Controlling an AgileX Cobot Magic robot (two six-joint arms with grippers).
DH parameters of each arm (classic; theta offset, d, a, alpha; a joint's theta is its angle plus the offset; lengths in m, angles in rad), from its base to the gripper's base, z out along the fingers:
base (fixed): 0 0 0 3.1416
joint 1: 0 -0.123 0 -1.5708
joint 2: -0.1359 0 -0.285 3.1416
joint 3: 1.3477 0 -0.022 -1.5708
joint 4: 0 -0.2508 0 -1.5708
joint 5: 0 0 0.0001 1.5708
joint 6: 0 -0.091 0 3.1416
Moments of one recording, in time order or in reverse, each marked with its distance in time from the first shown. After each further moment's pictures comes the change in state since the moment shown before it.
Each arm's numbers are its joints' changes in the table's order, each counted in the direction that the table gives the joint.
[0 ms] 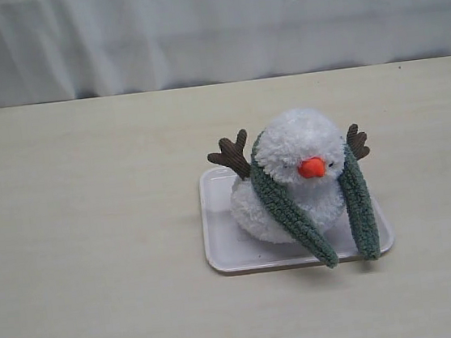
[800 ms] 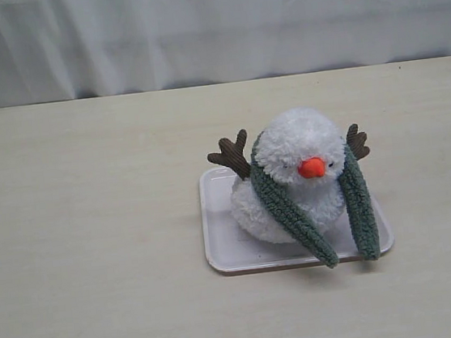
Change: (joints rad) left arm 0.000 0.000 0.000 0.000 0.000 0.000; right arm 0.438 0.006 0.288 -0.233 0.235 0.287
